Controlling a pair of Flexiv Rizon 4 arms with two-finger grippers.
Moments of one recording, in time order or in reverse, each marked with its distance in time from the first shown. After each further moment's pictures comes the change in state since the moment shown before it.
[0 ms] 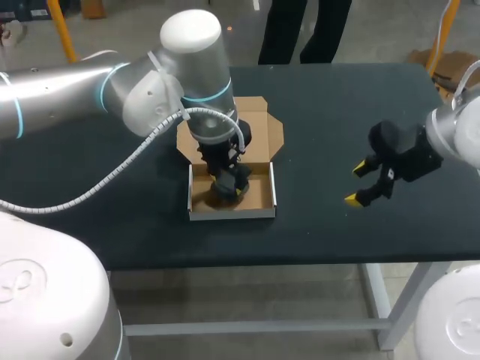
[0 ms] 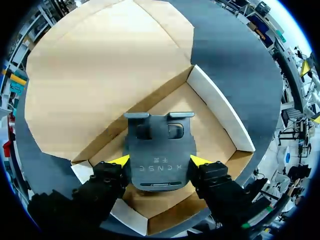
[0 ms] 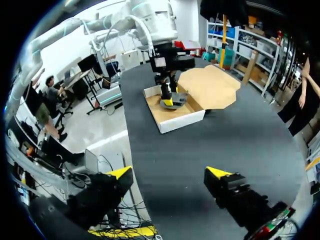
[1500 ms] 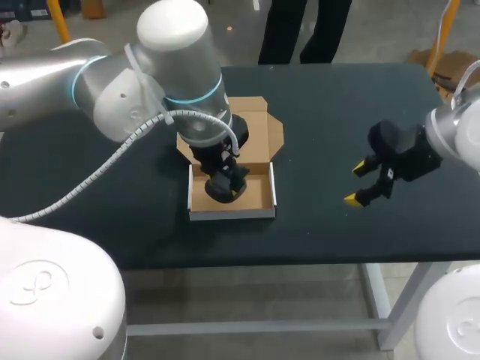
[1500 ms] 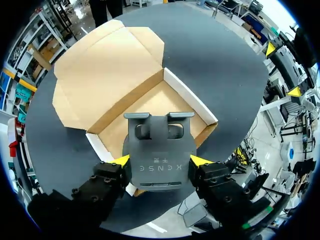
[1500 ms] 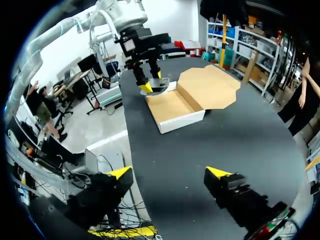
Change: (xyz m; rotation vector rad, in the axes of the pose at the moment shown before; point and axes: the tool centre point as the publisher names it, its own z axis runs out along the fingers) left arm 0.031 0.036 -0.066 0.070 -0.038 0.042; right arm 0.000 0.000 0.001 0.002 0.000 0.000
